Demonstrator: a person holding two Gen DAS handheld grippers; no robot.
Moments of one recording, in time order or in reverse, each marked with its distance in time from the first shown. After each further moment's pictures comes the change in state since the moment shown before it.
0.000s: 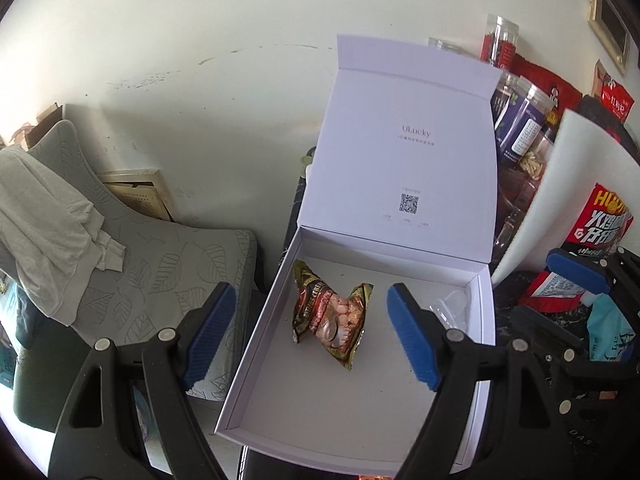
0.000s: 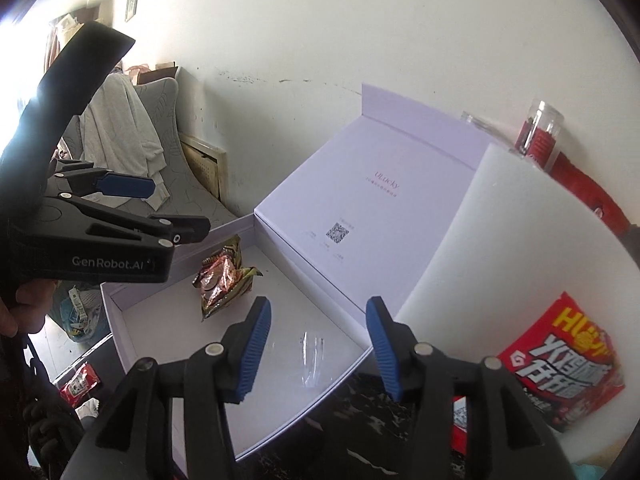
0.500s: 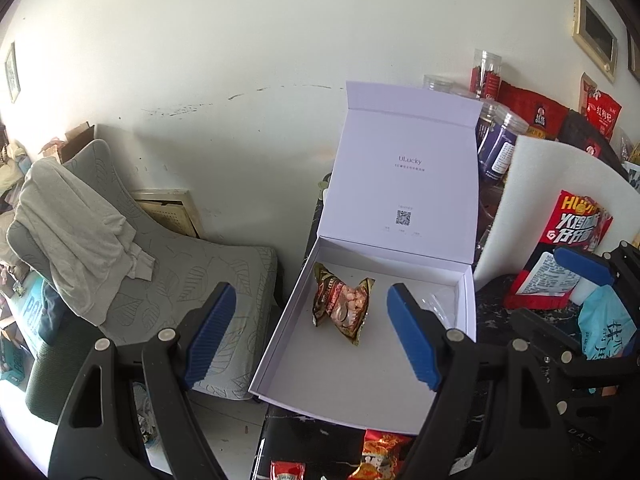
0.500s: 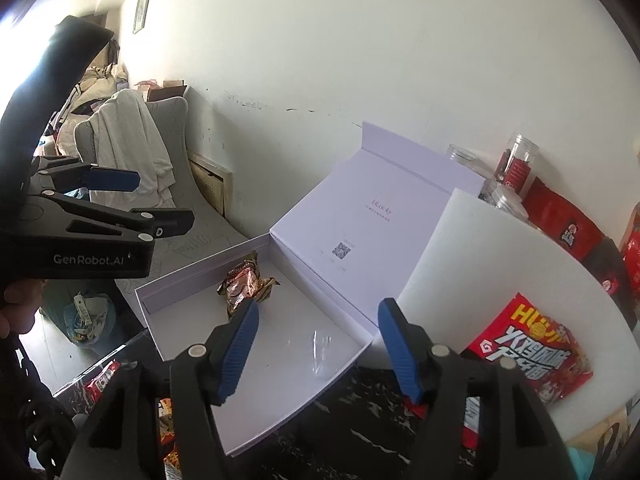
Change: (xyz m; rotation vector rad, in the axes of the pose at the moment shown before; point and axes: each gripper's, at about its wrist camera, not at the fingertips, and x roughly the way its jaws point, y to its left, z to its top) left arm -0.077 0.004 -0.015 0.001 -0.096 0.059; right arm -0.061 0.020 -0.002 -0.013 -0.070 -0.023
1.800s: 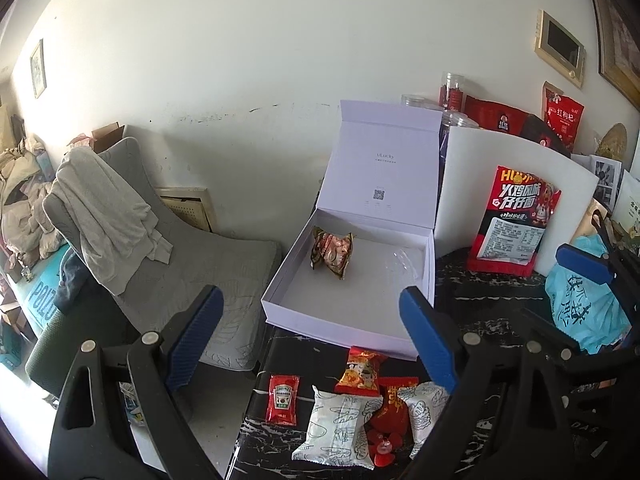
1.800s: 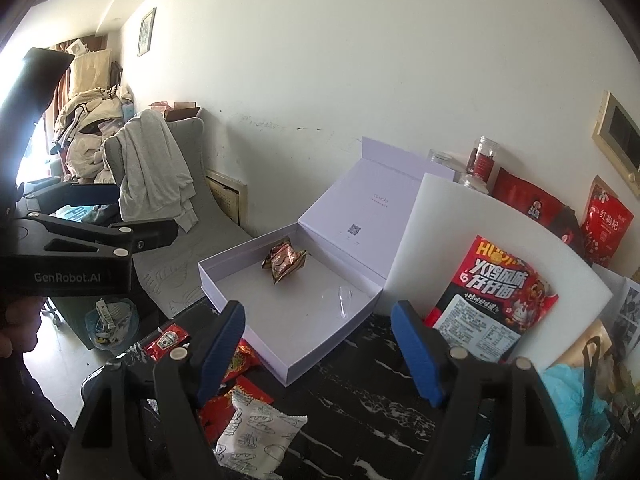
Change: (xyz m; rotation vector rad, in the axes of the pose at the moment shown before) left arm -0.122 -0.004 -0.088 -0.032 -0.087 0.009; right arm -0.122 0.042 -0.062 0.052 -0.061 -0.003
